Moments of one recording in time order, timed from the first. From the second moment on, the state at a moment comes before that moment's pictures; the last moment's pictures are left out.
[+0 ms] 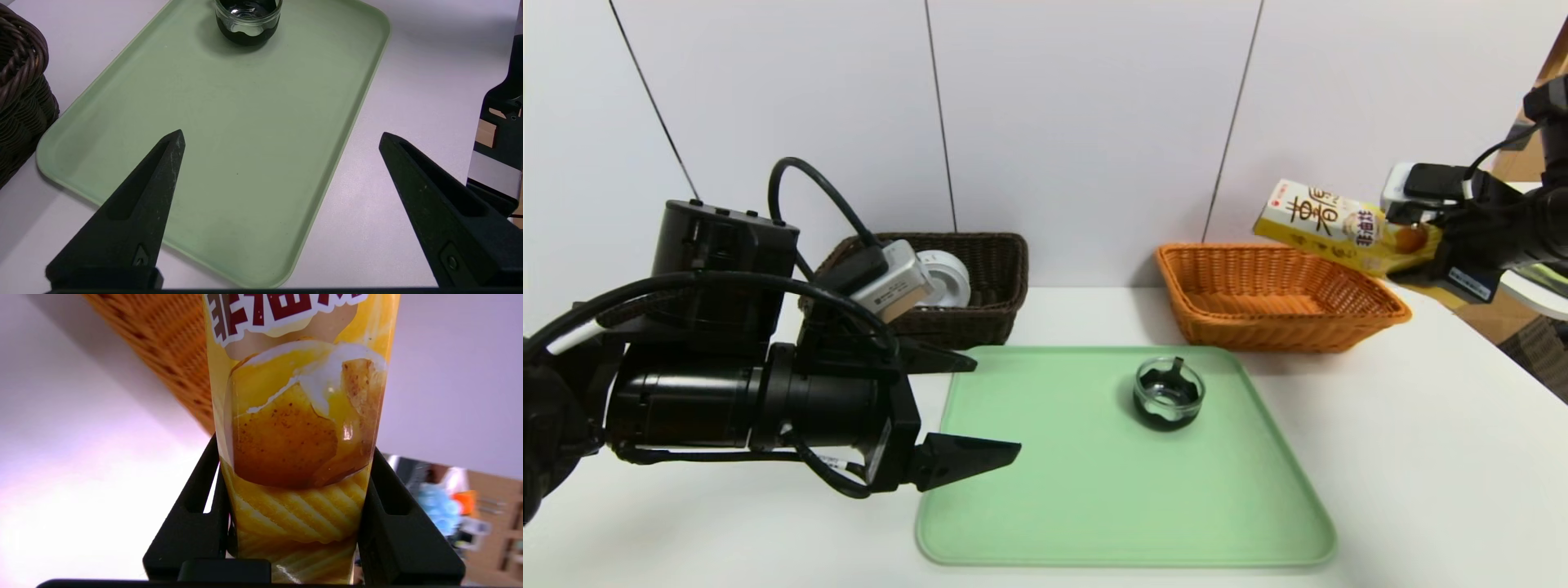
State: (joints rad) left arm -0.54 1.48 -0.86 -0.14 -0.54 0.21; right arm -0.12 1.74 -1.49 0.39 0.08 -1.16
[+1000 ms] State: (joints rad) left arm -0.52 1.50 -0.83 -0.15 -0.54 0.21; right arm 0.01 1.95 -1.52 0.13 0.08 -1.30
